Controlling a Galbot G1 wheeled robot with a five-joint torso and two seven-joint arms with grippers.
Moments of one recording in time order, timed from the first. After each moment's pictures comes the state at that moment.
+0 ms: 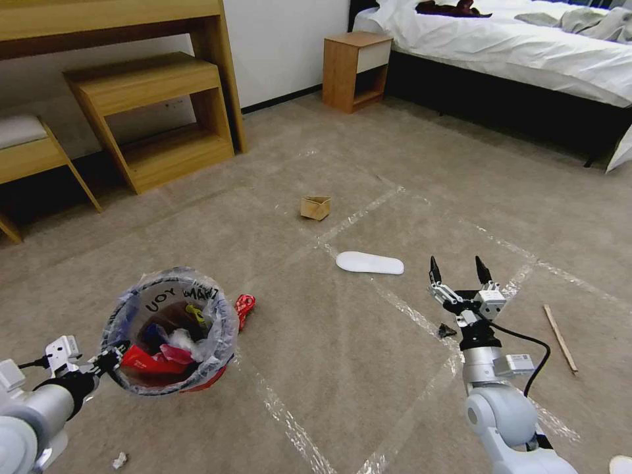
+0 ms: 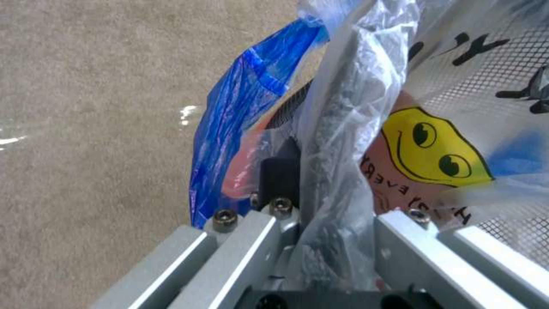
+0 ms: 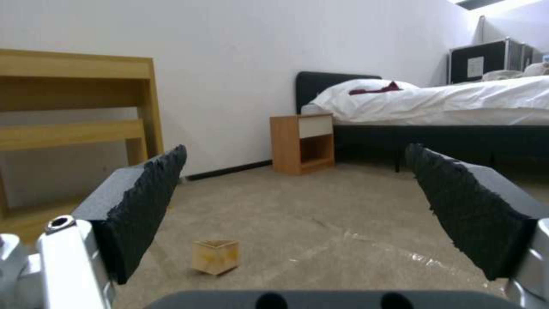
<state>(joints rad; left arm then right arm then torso) 1.67 -1.13 -1.06 -2.21 -1.33 0.70 -0.42 -1.36 1.23 0.52 1.86 0.37 0.39 0.03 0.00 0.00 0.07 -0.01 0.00</state>
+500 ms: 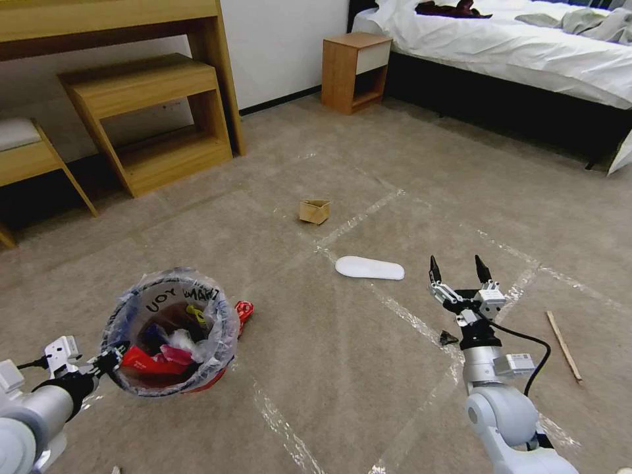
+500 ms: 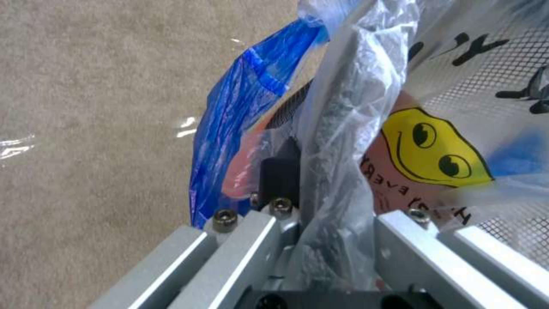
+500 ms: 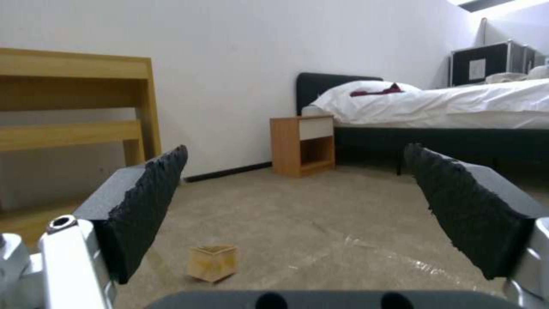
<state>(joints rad) 1.69 -1.13 -1.07 -2.23 -1.33 0.70 -0.42 -1.37 1.23 0.52 1.87 0.37 0.38 0.03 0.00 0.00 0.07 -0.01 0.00</state>
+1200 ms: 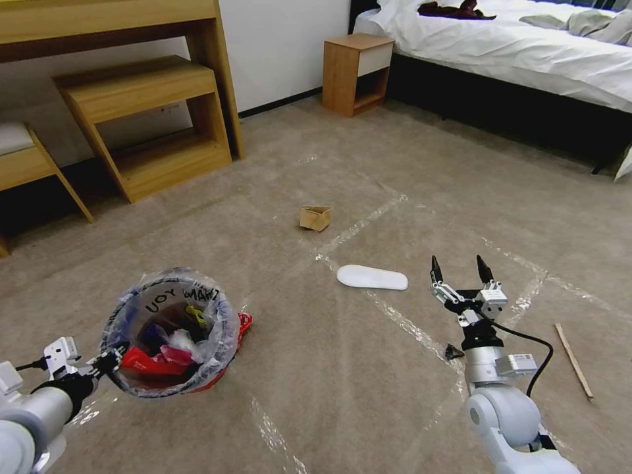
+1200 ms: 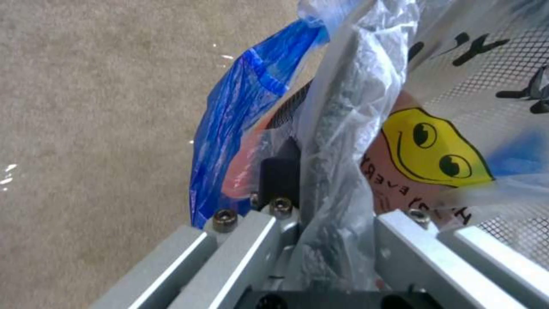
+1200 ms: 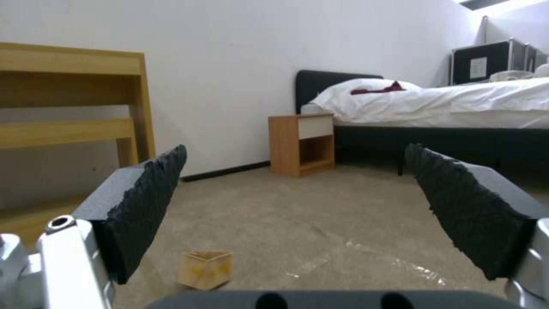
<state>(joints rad) 1.68 -1.13 -1.07 -2.22 -1.32 0.70 -0.42 -1.37 1.23 0.52 1.86 0.37 0.38 0.03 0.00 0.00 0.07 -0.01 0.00</state>
